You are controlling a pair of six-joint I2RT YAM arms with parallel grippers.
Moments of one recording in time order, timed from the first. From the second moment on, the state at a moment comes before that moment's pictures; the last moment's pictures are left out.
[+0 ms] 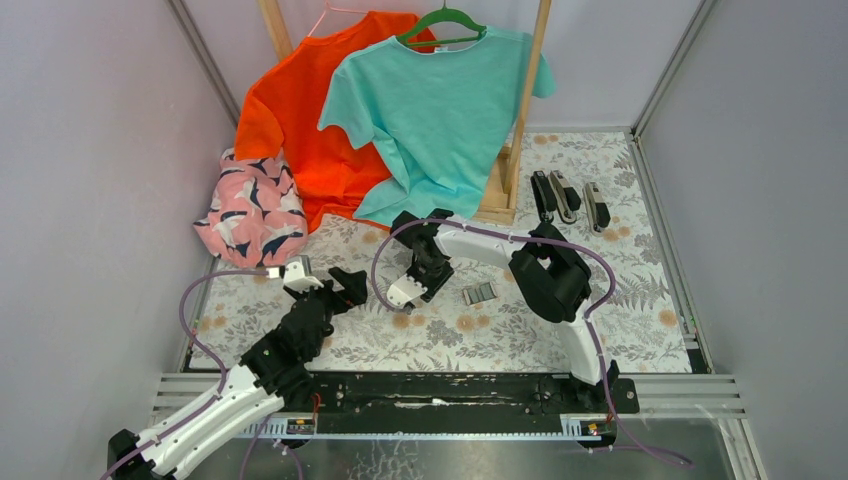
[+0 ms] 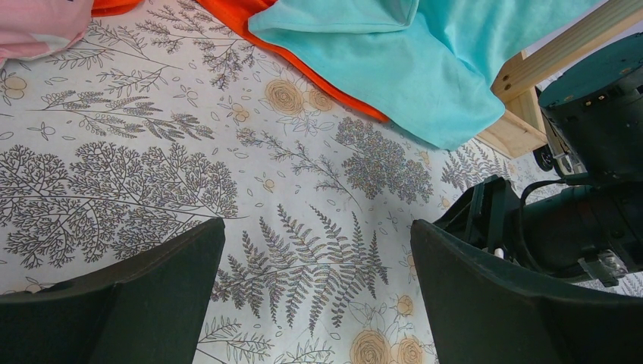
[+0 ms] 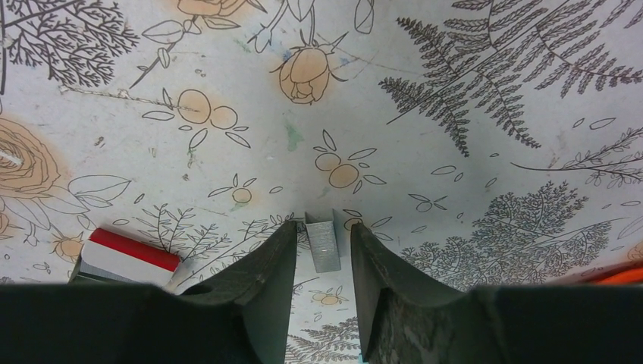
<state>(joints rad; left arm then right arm) -0.78 0.31 0.13 -0.11 -0.64 -0.69 0.91 2.13 1.60 -0.99 -0.15 -1.60</state>
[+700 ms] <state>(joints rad) -0.78 0.31 0.13 -0.11 -0.64 -0.69 0.91 2.13 1.60 -1.00 -0.15 -1.59</state>
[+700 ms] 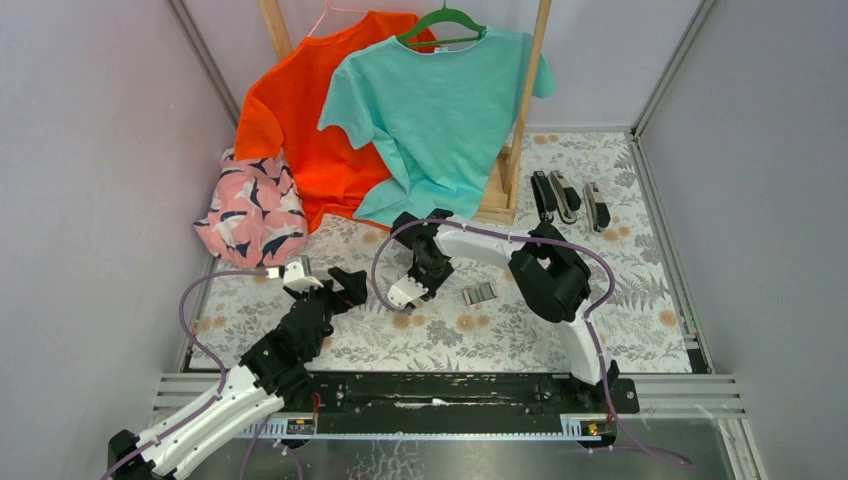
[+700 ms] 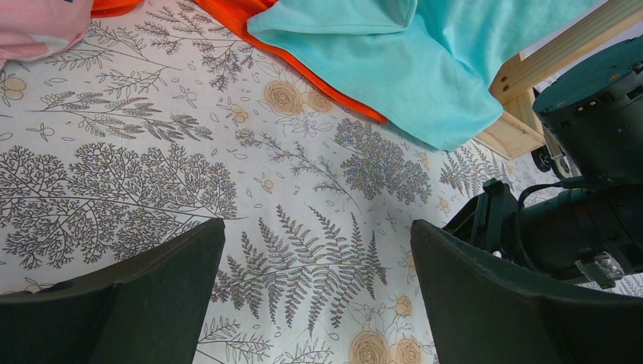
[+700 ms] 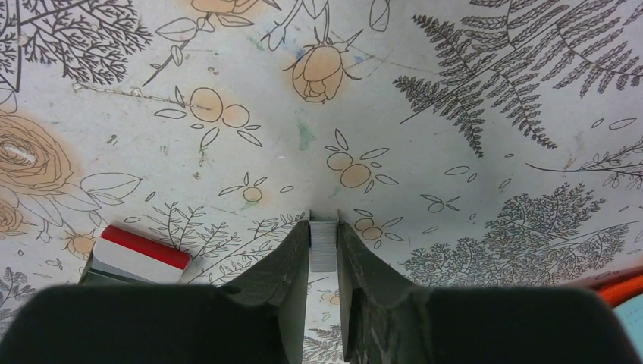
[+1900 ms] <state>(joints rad) -0.78 0.66 0.05 0.32 -0.28 -0.68 0.84 1.52 1.13 -0.74 -0.42 -0.75</state>
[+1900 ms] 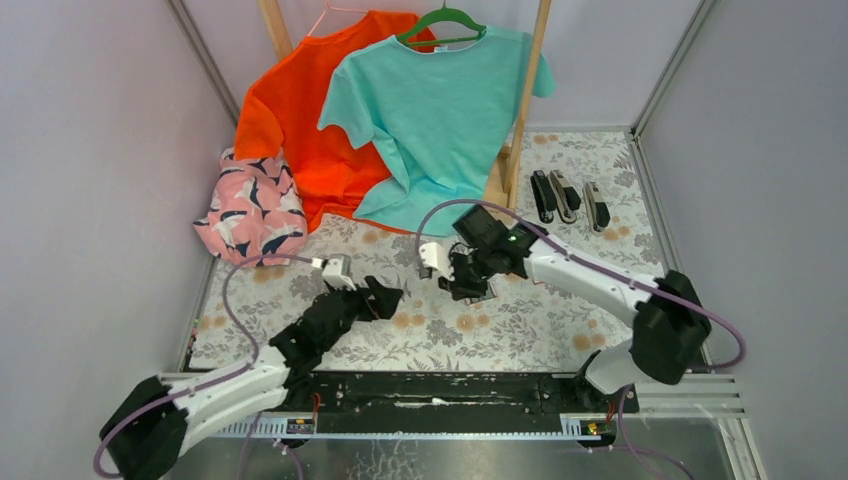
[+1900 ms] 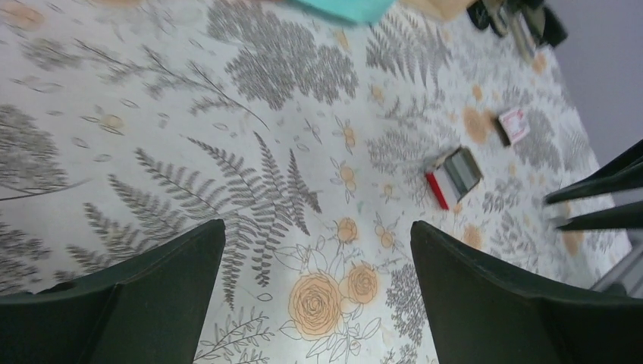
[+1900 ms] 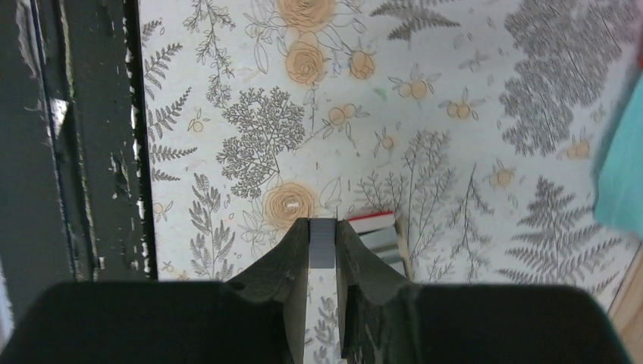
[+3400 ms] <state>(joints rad) -0.81 1.77 0.66 0.57 0.01 -0.57 0.47 1.18 0.82 -0.41 -0.70 -0.18</state>
